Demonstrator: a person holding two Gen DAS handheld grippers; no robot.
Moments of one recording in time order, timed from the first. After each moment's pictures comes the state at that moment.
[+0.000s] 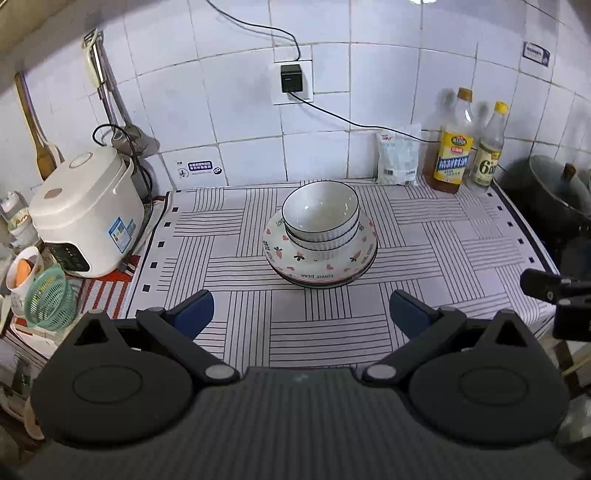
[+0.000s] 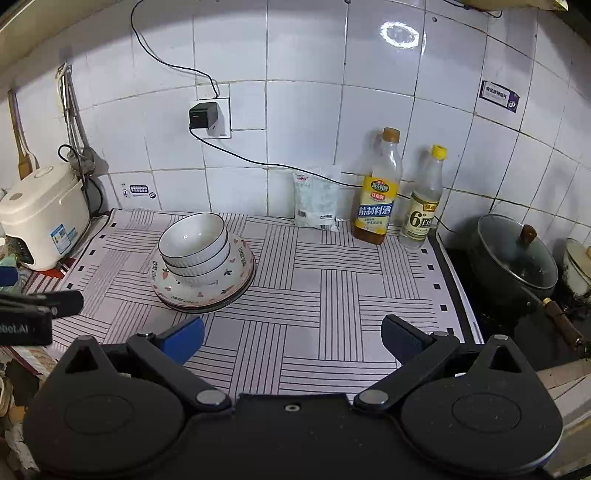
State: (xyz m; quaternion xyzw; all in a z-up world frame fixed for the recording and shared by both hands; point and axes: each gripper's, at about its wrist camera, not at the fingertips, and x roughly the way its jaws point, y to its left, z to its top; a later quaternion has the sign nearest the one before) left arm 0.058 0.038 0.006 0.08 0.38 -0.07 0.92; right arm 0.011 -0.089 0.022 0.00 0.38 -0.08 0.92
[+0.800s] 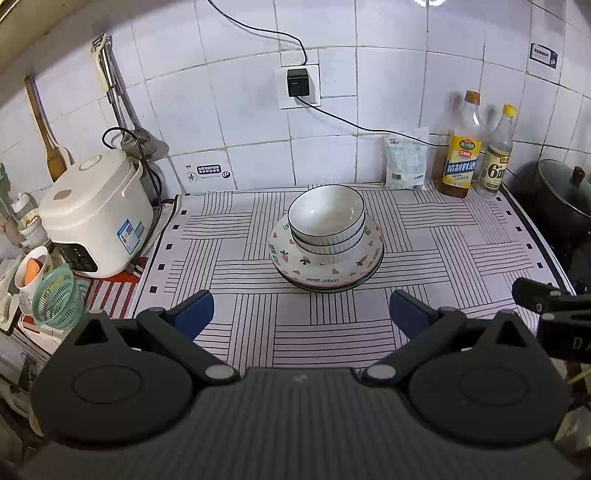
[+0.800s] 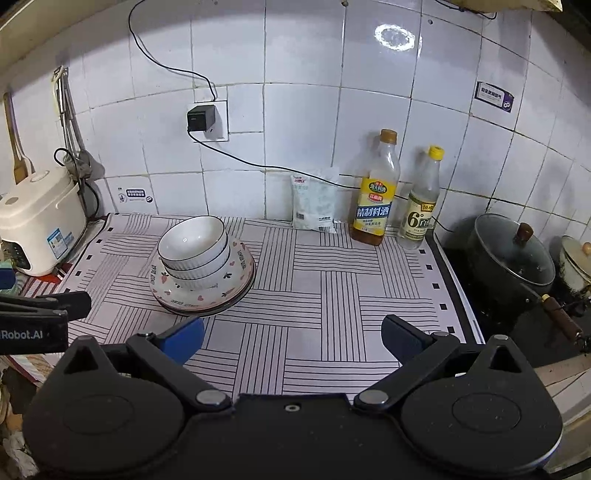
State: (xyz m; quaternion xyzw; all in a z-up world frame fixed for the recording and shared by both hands) left arm 0.058 0.034 0.004 0.08 0.37 -0.05 0.93; right arm 0.009 -0.082 0.015 0.00 0.37 -0.09 0.93
